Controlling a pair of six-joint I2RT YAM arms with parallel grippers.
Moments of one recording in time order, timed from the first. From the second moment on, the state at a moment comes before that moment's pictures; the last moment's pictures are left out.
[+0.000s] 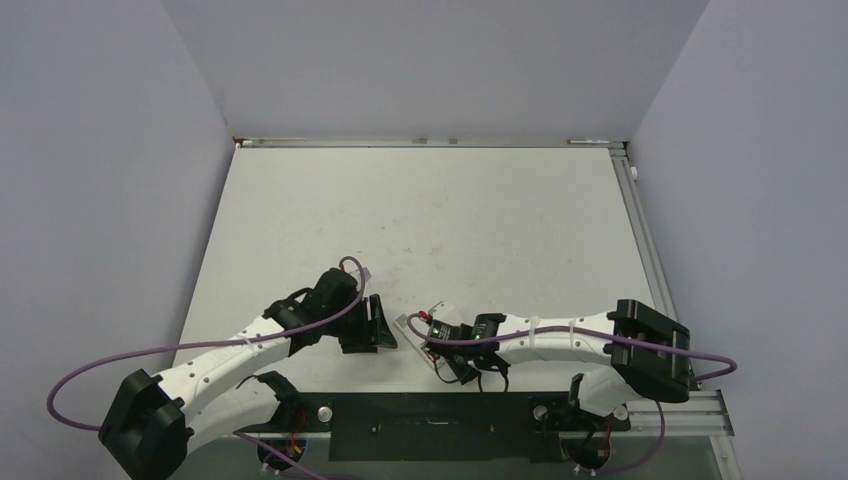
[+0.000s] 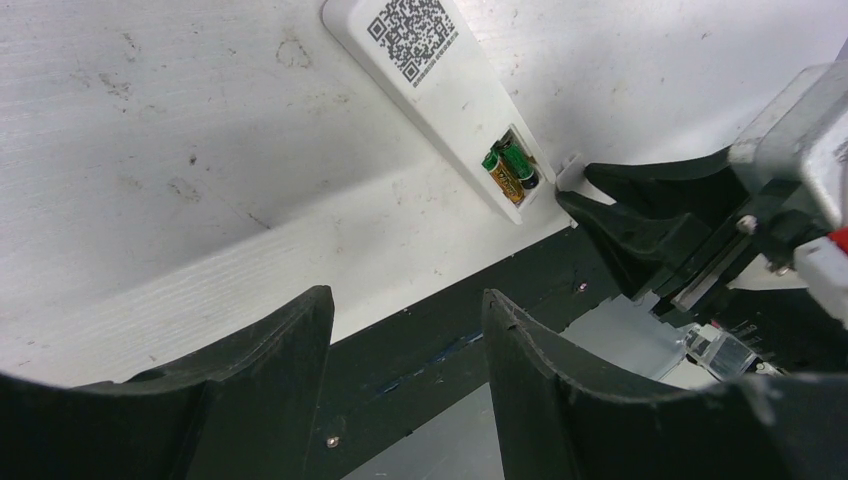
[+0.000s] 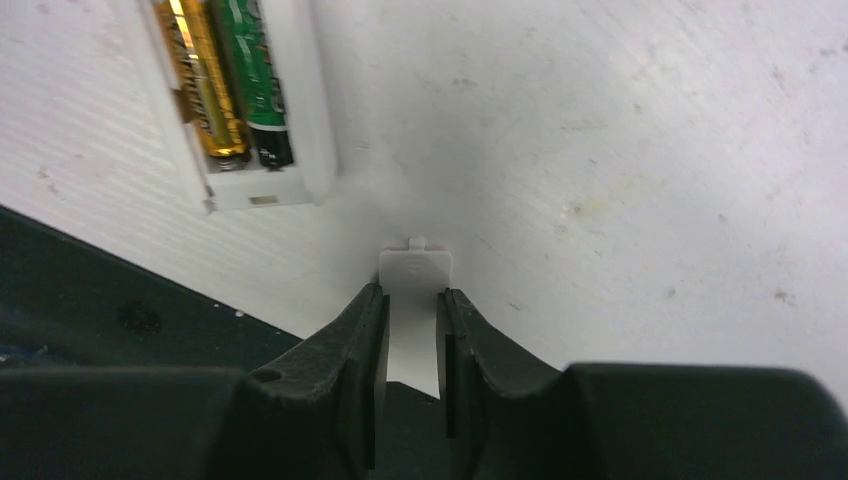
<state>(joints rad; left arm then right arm) -0.70 0.99 0.52 -0.50 0.29 -0.88 1.26 1.48 0.79 -0.66 0.18 0.57</state>
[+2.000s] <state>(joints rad) -0.67 1.03 0.52 -0.48 0.31 -0.82 0.97 1.13 0.75 -1.00 0.36 0.93</state>
